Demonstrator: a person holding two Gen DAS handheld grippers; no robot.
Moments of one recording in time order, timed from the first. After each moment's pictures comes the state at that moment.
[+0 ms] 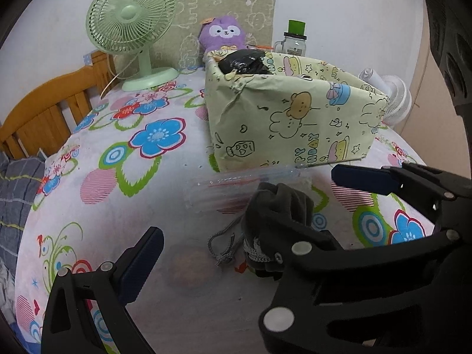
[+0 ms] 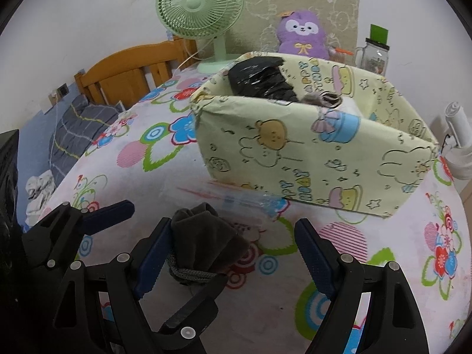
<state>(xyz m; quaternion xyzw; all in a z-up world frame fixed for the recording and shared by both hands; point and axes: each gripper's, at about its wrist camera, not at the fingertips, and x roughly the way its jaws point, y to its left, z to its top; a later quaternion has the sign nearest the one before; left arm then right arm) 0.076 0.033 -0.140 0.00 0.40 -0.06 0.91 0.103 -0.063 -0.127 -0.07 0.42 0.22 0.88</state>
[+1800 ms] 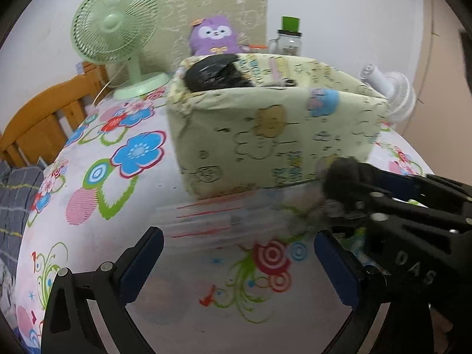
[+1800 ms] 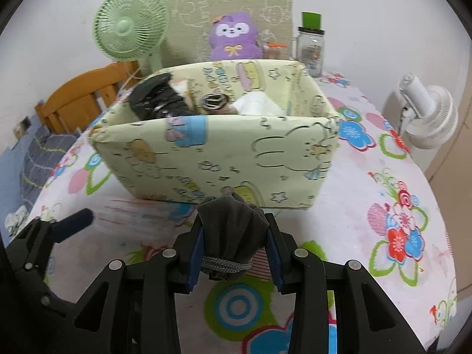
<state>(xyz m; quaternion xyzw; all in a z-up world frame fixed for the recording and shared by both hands) 0.104 -0.002 -0.134 0.01 0.40 -0.05 0.91 0.120 -0.129 -0.123 -0.02 0.42 0.12 0.90</state>
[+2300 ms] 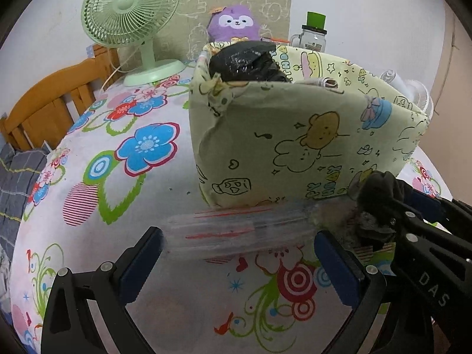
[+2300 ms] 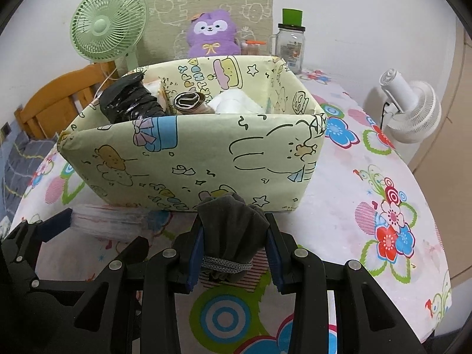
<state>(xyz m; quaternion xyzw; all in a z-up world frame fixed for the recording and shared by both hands) 0.129 0.009 -0.146 -0.01 0.42 -0.02 0.91 0.131 -0.131 -0.130 -0.03 0.42 0.06 0.90</state>
